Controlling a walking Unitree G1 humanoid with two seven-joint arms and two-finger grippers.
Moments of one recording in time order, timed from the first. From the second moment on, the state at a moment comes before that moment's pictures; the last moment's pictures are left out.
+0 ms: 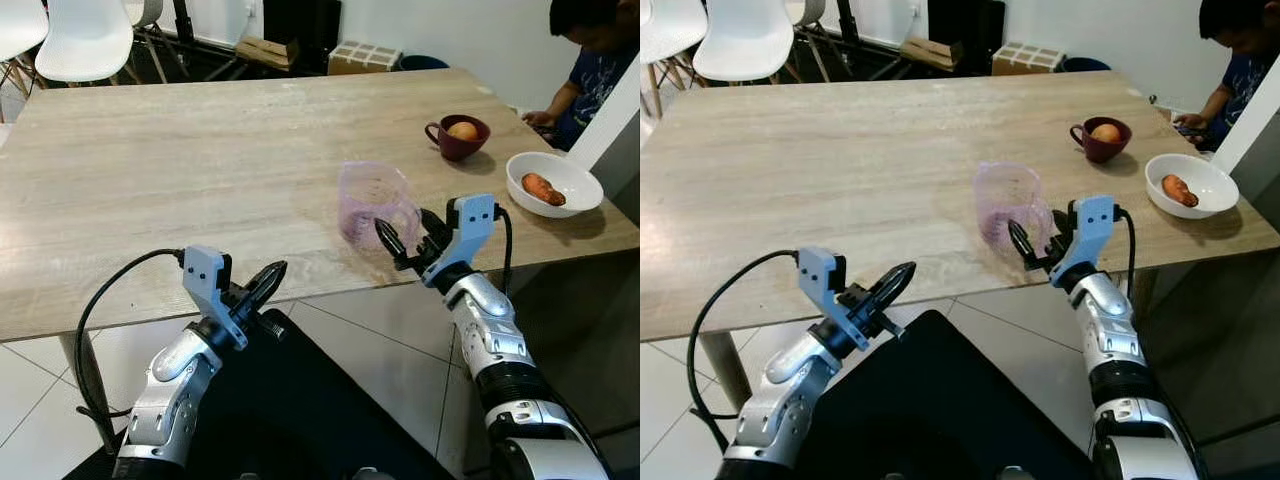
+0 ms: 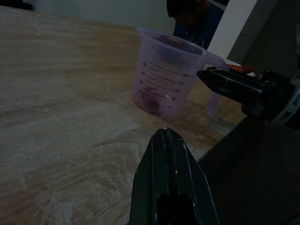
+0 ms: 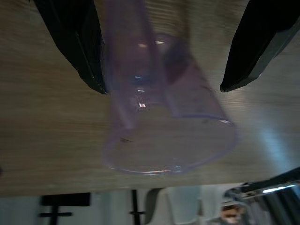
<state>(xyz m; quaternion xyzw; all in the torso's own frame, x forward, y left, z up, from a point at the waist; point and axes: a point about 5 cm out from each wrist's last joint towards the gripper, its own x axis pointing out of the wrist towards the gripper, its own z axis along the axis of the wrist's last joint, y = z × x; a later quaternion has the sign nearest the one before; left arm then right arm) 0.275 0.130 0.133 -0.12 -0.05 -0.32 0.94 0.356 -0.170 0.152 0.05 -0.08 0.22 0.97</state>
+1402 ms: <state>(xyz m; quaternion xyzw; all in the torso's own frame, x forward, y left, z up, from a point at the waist) 0.277 0.129 0.130 -0.11 -0.05 -0.32 0.94 0.363 -0.164 0.150 0.04 -0.06 0.22 0.97</state>
